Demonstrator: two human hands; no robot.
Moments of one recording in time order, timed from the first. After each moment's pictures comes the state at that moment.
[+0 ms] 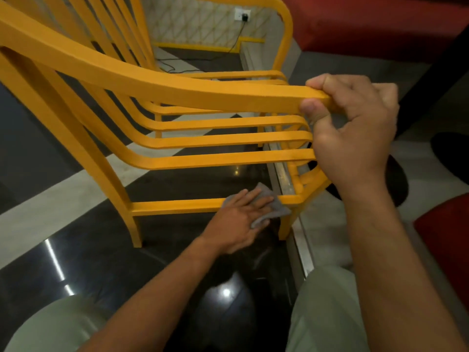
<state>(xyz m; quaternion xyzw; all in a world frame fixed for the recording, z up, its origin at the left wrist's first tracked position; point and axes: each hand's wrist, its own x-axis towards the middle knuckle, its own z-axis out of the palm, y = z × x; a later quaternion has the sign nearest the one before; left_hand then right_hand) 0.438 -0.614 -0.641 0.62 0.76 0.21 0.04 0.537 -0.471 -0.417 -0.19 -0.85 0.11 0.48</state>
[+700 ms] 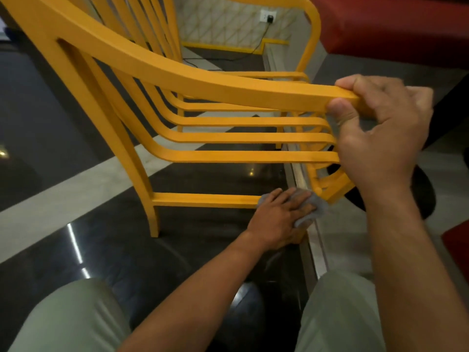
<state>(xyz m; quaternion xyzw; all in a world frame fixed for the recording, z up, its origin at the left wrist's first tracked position) 0.476 -0.555 -0.630 0.61 0.78 0.13 0.02 0.543 -0.465 -0.417 -0.19 -0.86 0.09 0.47</state>
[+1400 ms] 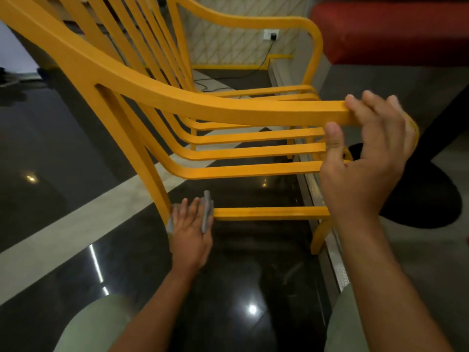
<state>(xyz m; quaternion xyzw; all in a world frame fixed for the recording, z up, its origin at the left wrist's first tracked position) 0.396 -0.747 -0.660 0.26 0.92 0.28 -0.06 0.526 -0.505 -0.453 -0.21 -0.77 0.12 0.58</state>
